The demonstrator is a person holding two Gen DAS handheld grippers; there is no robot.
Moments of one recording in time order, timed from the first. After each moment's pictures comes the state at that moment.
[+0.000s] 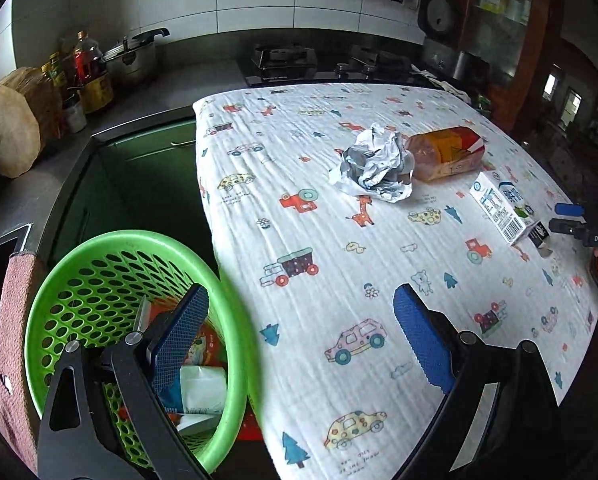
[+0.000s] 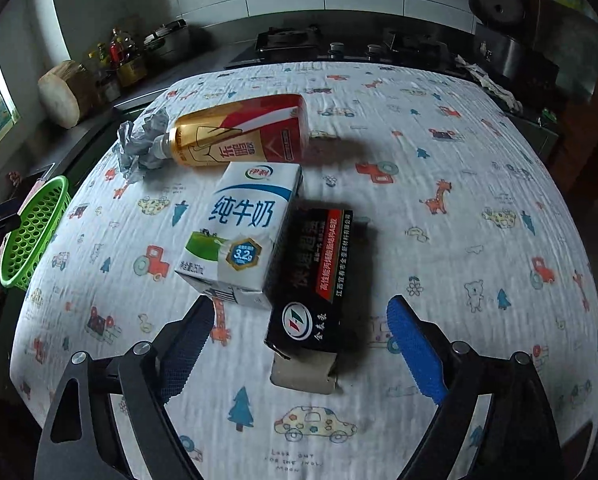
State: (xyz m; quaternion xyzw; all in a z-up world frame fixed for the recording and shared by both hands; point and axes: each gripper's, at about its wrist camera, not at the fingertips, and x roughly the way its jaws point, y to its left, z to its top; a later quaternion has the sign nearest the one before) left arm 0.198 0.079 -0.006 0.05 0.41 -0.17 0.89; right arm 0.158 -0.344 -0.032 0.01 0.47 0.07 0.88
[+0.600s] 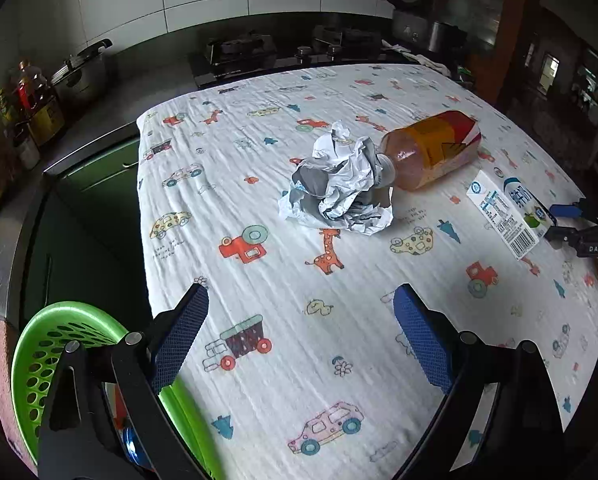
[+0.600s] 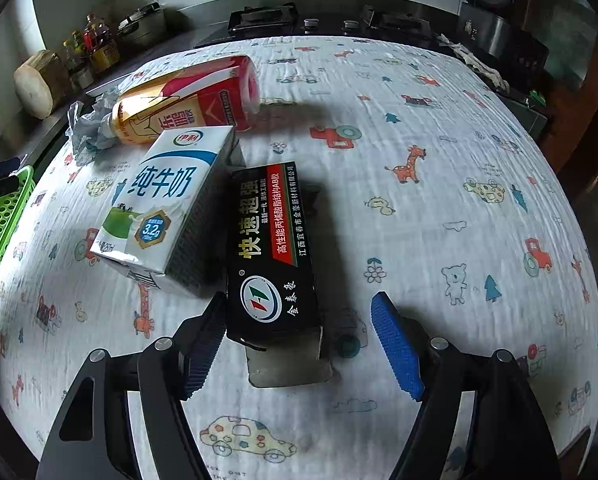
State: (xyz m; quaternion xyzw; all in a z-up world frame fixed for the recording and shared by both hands) left arm 0.259 0.014 -0.022 0.10 0.43 -0.22 0.87; right arm 0.175 -0.373 -0.063 0.00 0.50 0.04 0.87
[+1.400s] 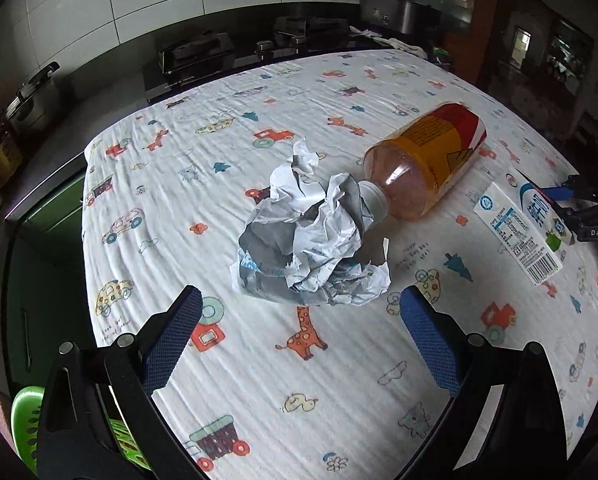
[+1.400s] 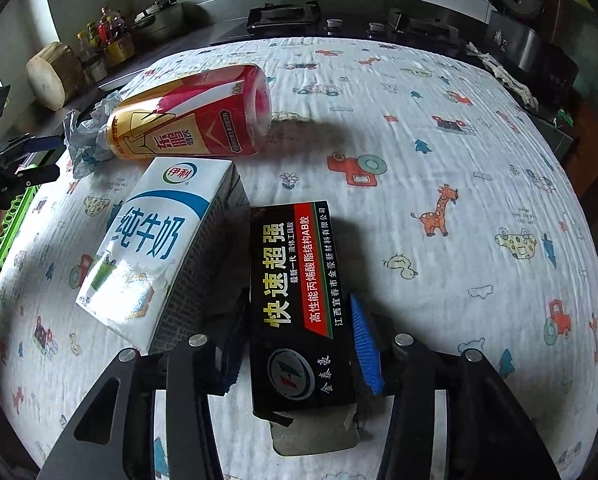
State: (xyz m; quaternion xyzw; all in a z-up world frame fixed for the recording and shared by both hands) left arm 0.318 -0.039 -0.041 0.13 0.43 -0.27 0.86; right arm 0.220 -0.371 -0.065 -0.01 0.50 0.08 0.86
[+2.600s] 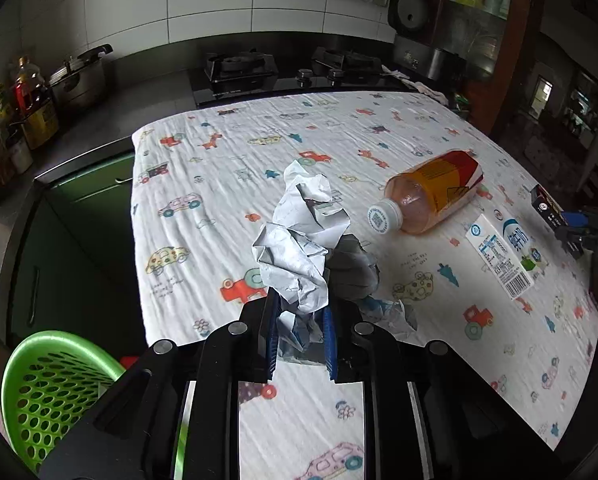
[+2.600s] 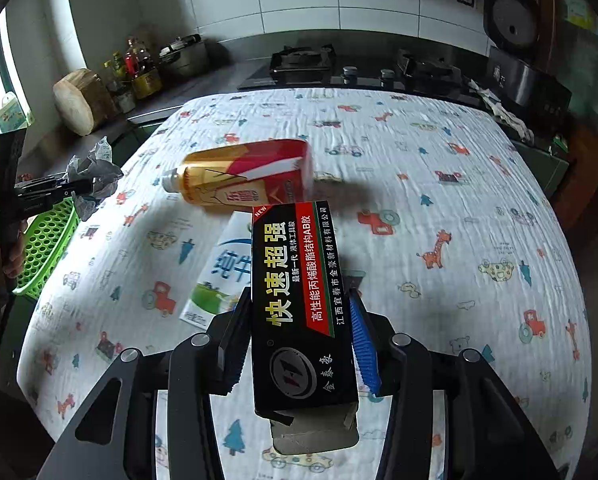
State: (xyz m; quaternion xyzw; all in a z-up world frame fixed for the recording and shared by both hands) left arm 0.277 0.030 -0.005 0.05 0.40 -0.22 0.89; right arm 0.179 -0.342 0.008 0.00 0.44 0.11 0.89
